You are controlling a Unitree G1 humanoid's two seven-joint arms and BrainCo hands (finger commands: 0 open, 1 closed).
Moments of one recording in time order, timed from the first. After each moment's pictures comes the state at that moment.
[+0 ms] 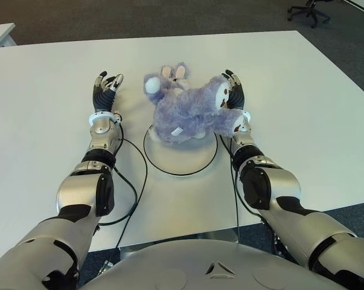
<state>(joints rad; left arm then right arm) -0.65 0.20 0.26 1.16 -0.10 -0.38 0.15 -0.82 0.01 -0.31 1.26 0.00 -0.47 -0.08</state>
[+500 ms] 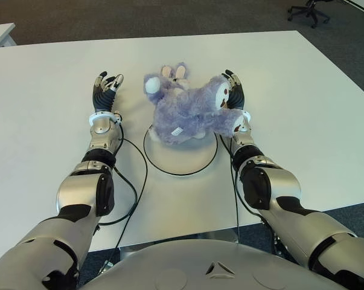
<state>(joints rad) -0.65 0.20 0.25 1.16 -0.10 -0.38 0.15 -0.82 0.01 -0.31 1.26 0.00 -0.47 -0.08</state>
